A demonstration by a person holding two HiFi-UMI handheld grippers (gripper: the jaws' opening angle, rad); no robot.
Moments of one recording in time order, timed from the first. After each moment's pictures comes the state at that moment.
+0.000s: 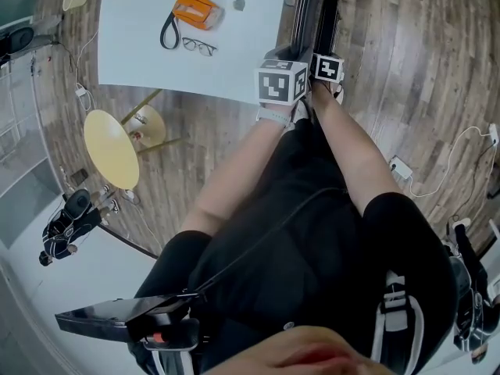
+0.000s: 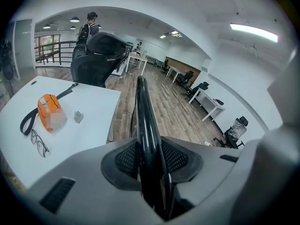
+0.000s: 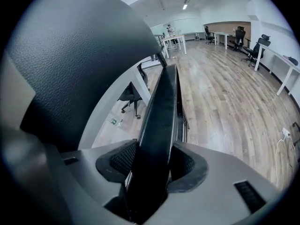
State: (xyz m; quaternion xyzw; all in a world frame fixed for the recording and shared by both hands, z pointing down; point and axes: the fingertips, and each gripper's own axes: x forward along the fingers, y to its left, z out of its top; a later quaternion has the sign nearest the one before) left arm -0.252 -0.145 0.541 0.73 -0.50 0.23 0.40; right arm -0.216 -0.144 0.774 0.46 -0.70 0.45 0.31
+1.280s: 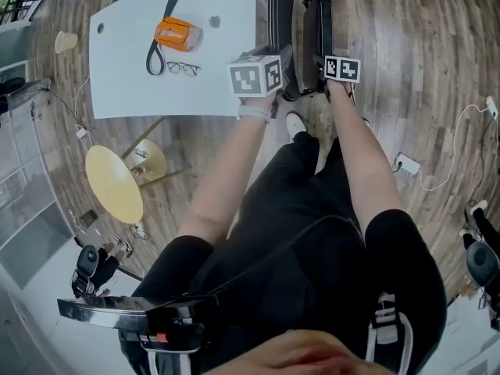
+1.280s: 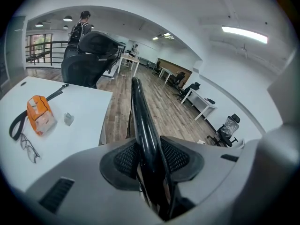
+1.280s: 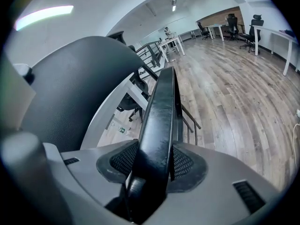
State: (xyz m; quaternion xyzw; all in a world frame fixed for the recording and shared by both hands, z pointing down) left arm -0.242 -0.149 0.543 0.77 -0.46 0.22 0.39; right arm -0.128 -0.151 0.776 0.45 -0.72 0.47 0.23
